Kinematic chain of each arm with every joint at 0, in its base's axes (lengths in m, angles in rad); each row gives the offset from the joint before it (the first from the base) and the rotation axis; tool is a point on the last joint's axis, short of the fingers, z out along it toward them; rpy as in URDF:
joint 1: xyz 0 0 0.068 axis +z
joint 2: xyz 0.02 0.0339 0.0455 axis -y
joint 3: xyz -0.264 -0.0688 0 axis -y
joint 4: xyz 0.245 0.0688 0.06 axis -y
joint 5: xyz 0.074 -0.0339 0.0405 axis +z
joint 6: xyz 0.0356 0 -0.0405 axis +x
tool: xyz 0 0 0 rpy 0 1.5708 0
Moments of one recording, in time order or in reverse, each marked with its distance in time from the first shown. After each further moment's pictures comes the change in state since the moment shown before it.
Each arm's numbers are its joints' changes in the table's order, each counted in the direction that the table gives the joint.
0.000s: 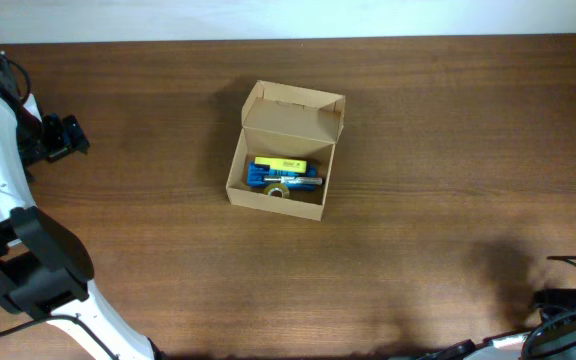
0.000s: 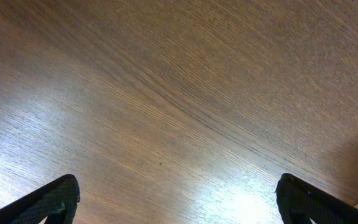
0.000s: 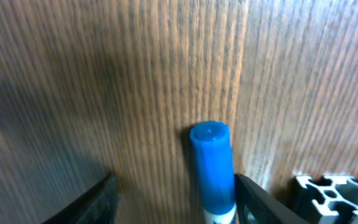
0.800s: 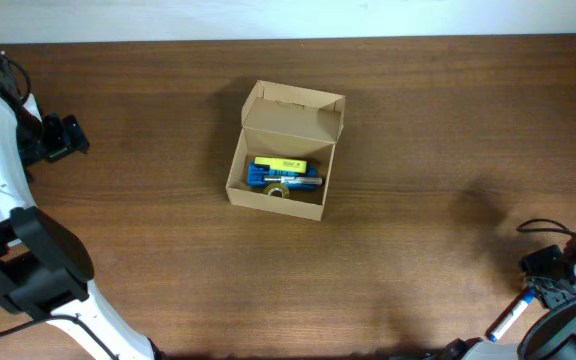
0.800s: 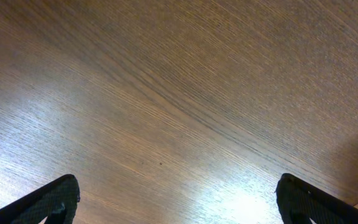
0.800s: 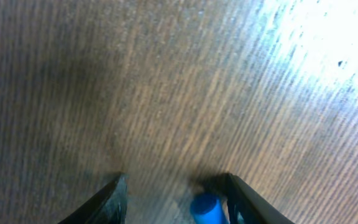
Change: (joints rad) left arm 0.000 0.000 0.000 0.000 0.000 0.000; right arm 0.310 -0.014 0.006 0.188 -0.057 -0.035
